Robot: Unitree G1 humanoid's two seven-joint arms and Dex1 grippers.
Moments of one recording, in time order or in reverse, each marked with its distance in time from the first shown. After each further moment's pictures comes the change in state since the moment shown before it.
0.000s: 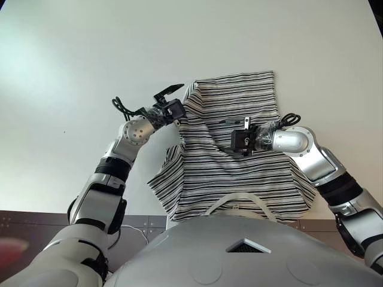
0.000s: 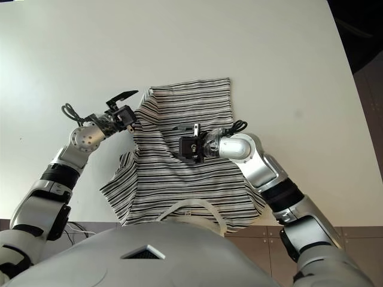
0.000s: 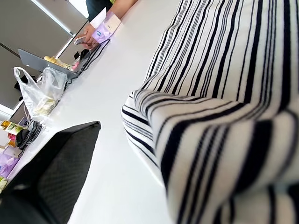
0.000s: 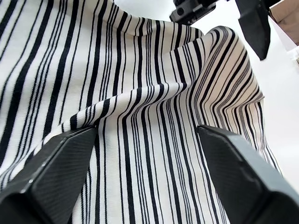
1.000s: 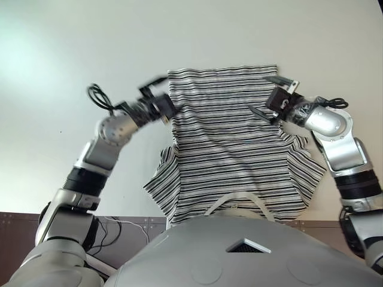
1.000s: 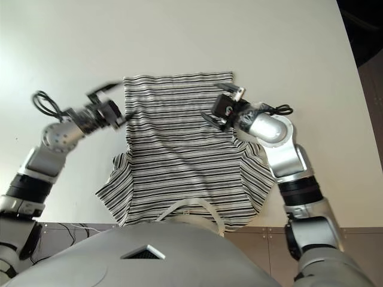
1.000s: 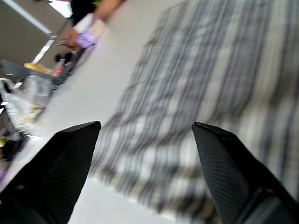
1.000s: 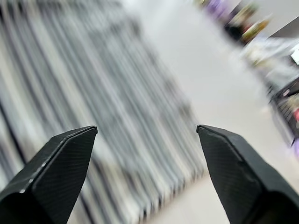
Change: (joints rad) left arm 0.264 0.251 -0.059 -0.682 -0.155 0.372 -0.155; right arm 0.025 -0.081 -0.291 0.096 -0.009 0.059 -0.134
